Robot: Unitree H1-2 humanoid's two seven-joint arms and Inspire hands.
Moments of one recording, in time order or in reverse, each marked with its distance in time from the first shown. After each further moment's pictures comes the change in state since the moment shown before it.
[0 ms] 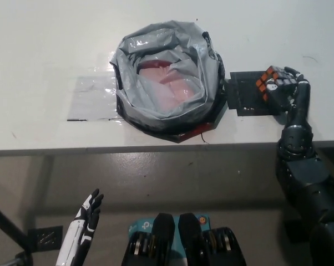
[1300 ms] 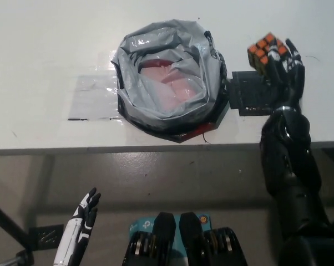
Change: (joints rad) left_arm -0.015 0.003 0.014 0.025 -0.004 -0.001 0.000; right_arm 0.033 0.158 -0.202 -0.479 0.332 0.107 0.161
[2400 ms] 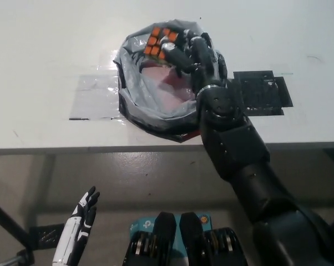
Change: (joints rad) left_arm -0.014 0.008 0.002 0.008 0.006 -0.004 0.000; right_arm -0.182 0.060 0.402 0.248 -0.142 0.108 0.030
